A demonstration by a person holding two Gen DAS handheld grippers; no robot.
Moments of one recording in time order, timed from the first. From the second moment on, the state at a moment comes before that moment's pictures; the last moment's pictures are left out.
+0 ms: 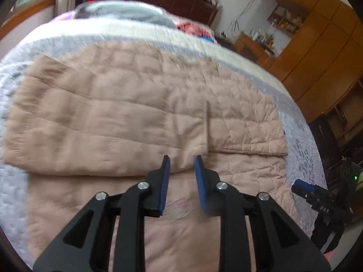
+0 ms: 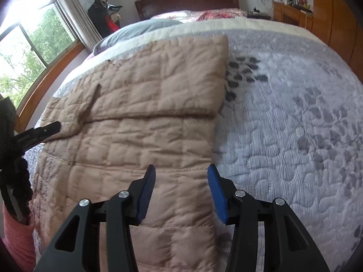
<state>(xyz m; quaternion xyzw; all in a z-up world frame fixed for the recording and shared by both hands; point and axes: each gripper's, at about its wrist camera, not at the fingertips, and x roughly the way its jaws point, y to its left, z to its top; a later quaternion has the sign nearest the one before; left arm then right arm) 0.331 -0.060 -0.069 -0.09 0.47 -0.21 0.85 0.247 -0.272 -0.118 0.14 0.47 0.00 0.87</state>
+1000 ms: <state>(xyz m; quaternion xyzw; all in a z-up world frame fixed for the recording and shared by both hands) 0.387 0.043 -0.084 -0.13 0.48 -0.14 0.85 0.427 -0.099 -0.123 0.14 0.57 0.16 0.80</state>
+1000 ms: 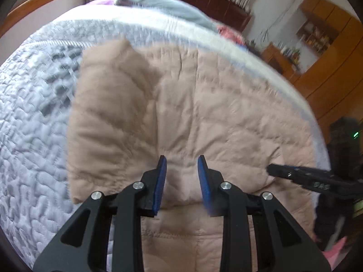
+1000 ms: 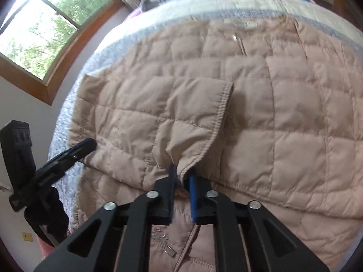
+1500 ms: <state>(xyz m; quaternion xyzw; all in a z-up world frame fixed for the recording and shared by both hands) 0.407 0.026 -0.052 -0.10 0.44 -0.13 0.88 0.388 -0.205 -0.034 0.12 0.45 0.05 0.88</state>
